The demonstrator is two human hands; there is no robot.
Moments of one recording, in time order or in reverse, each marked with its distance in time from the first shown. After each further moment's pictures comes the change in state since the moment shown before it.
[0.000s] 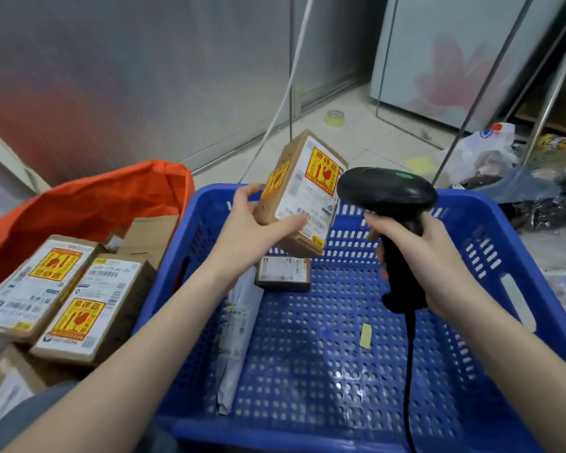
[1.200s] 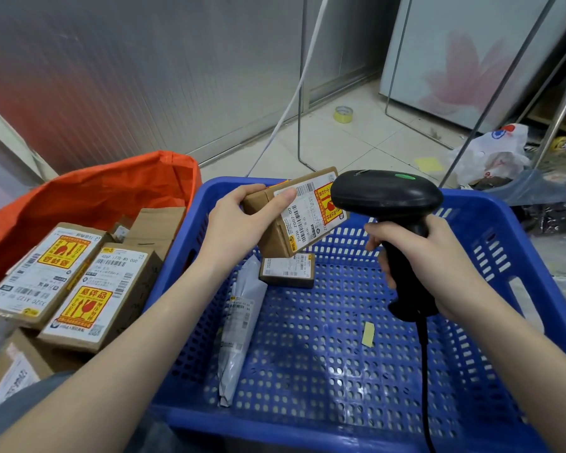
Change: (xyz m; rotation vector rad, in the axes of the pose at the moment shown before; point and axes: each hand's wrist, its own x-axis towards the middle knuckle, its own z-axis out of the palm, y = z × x) left_hand 0.007 -0.010 -0.017 0.149 0.211 0.073; right_hand -0.005 -0.007 0.005 -0.143 -0.082 -0.063
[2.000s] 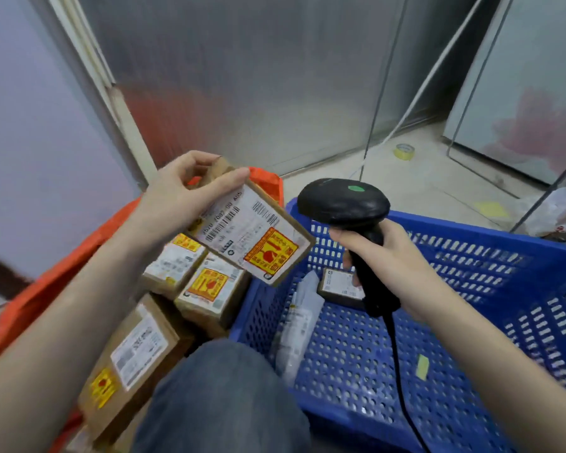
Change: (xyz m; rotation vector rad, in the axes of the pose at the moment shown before) left_hand -0.062 0.043 -0.221 0.044 0.145 0.031; right_hand -0.029 -0.077 0.142 0.004 -0.283 -0.144
